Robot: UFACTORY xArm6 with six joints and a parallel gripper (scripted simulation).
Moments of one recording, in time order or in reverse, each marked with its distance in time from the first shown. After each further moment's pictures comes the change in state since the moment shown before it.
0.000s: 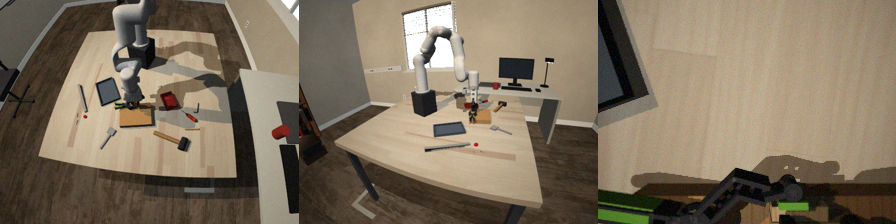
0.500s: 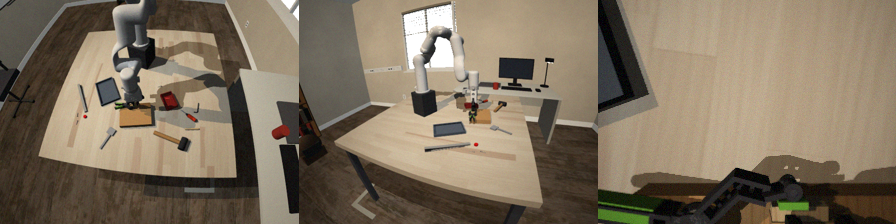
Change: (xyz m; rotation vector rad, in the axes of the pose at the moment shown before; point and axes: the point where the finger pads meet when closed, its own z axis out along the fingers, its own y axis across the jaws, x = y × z) arm 0.000 0.000 0.000 0.000 0.000 0.000
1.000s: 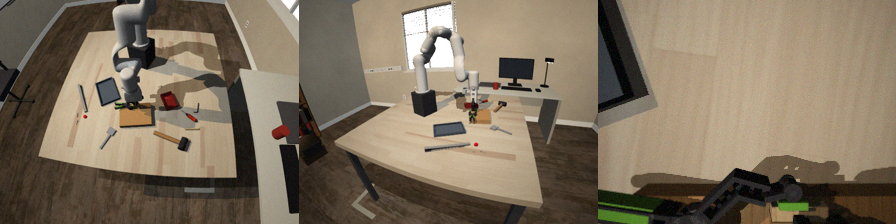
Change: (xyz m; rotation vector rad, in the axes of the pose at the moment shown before) arm 0.000 0.000 0.000 0.000 0.000 0.000
